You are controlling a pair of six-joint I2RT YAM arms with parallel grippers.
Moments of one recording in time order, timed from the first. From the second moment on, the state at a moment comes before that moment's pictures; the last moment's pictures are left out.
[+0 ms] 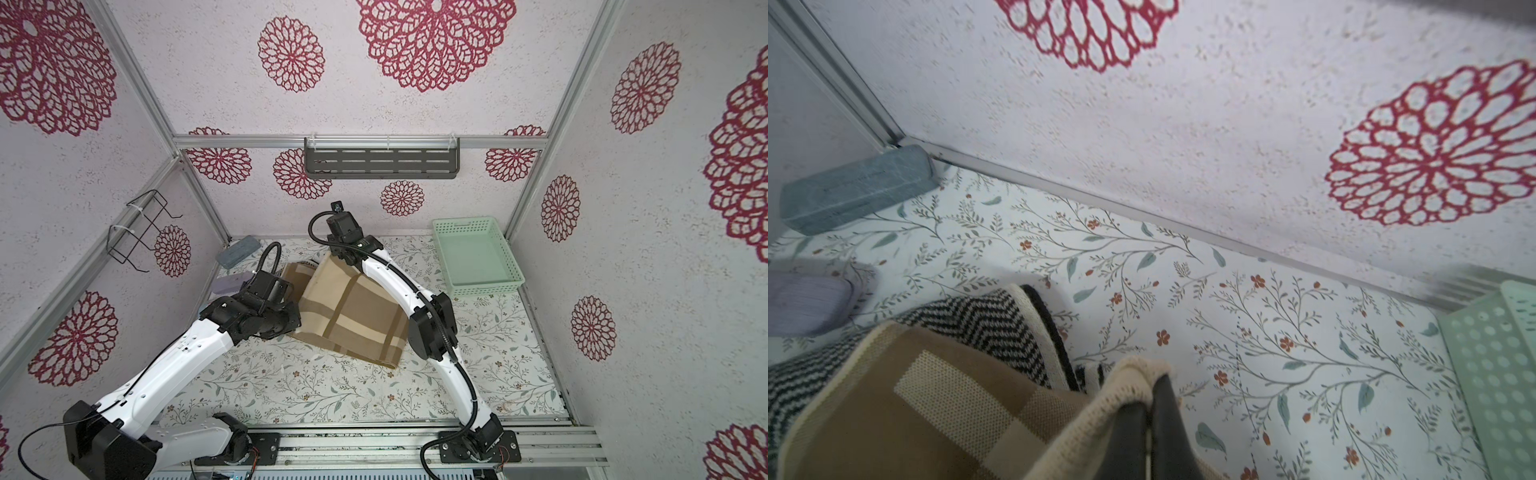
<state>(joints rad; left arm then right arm) -0.48 1.22 1.11 -0.94 -0.06 -0.75 0.71 2.37 2.41 -0.55 0.33 0.15</state>
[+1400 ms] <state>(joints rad) -0.13 1.37 0.81 -0.65 -0.08 -0.79 0.77 2.71 2.44 0.02 0.20 0.23</state>
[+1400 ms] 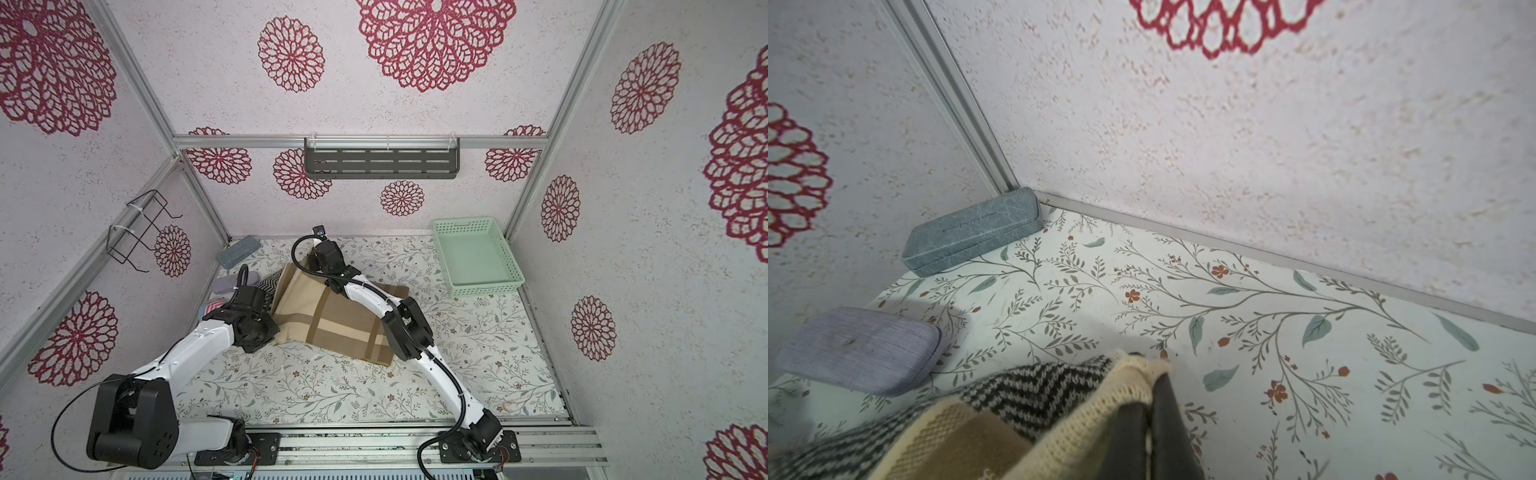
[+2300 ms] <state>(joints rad) -0.05 1.63 1.34 -0.66 -0.16 -0.54 0.71 2.18 2.06 -0.35 0.21 0.36</state>
